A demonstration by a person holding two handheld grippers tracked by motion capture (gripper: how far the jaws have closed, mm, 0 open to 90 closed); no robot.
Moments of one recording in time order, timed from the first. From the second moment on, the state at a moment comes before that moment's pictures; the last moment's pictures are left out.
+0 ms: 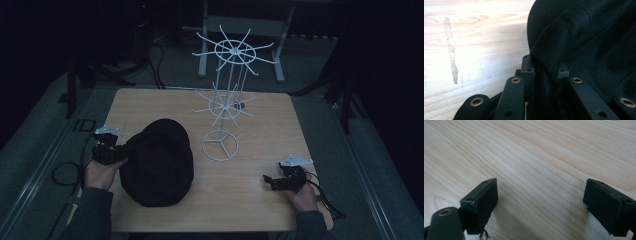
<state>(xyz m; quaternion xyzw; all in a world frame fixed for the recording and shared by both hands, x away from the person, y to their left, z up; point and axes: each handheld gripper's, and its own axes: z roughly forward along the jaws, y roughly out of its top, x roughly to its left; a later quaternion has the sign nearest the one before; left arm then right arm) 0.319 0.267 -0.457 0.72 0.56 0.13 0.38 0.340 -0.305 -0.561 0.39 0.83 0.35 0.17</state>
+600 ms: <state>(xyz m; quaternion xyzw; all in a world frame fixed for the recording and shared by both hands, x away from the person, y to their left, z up) 0.316 0.273 -0.432 0.70 0.56 0.15 0.42 0.340 -0.305 -0.561 0.39 0.83 0.35 0.17</state>
